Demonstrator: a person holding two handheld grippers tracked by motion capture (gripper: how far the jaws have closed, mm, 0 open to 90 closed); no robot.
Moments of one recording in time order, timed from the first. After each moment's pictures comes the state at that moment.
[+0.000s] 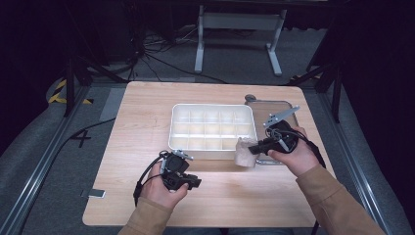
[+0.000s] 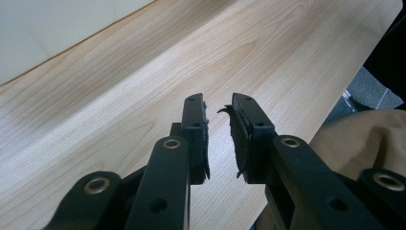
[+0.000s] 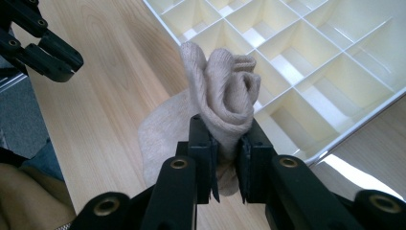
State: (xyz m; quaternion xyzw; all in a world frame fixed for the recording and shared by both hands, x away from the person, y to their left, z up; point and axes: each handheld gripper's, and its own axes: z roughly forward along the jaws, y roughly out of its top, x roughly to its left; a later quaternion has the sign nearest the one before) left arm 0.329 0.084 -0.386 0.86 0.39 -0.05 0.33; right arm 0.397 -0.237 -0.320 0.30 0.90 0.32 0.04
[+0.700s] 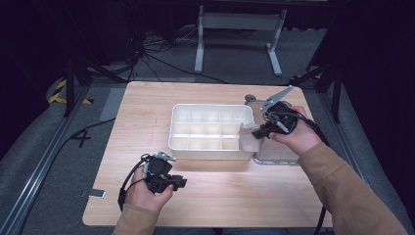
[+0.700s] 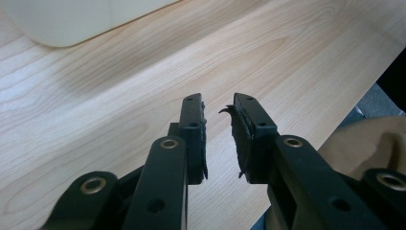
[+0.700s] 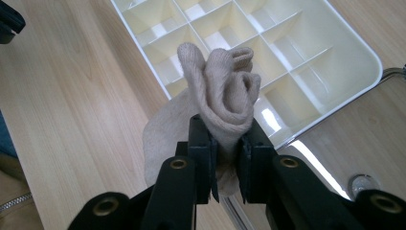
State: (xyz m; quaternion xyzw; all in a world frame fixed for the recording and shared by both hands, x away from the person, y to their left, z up) left arm 0.318 0.124 -0.387 0.83 0.44 -0.03 0.34; right arm 0.433 -0.230 -0.285 0.27 0.93 0.25 0.08
